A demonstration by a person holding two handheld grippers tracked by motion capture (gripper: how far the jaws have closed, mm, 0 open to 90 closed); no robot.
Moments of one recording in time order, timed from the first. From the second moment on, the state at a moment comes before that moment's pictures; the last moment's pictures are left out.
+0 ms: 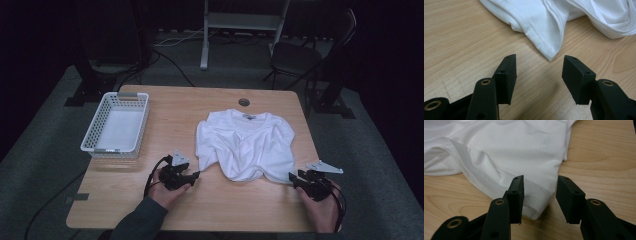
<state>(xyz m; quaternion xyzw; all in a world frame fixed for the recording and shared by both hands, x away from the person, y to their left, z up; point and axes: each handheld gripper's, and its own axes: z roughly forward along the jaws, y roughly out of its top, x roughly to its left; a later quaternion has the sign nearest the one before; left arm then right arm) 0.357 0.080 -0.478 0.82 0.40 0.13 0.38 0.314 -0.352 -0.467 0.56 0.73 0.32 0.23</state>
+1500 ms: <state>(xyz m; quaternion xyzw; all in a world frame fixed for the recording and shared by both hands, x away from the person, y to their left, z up) 0.361 0.072 -0.481 0.83 0.40 0.13 0.37 0.309 -0.344 -0.477 0.55 0.75 0.31 0.22</state>
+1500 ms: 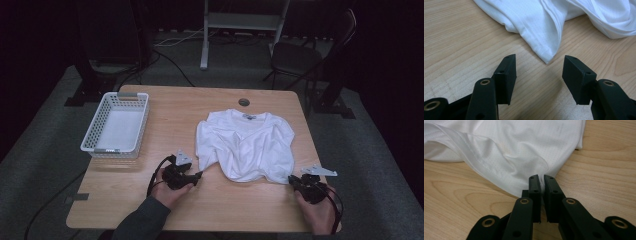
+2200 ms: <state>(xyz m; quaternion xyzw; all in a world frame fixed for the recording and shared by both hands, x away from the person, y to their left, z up) 0.371 0.073 -0.477 0.81 0.43 0.12 0.38 0.309 -0.345 -0.476 0.55 0.75 0.31 0.21</state>
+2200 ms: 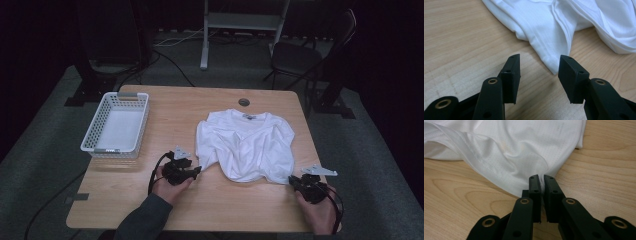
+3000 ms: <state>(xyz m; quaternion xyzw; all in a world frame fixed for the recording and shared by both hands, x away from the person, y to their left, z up) 0.384 0.051 -0.478 0.82 0.43 0.15 0.35 0.308 -0.345 -0.476 0.55 0.75 0.31 0.21</state>
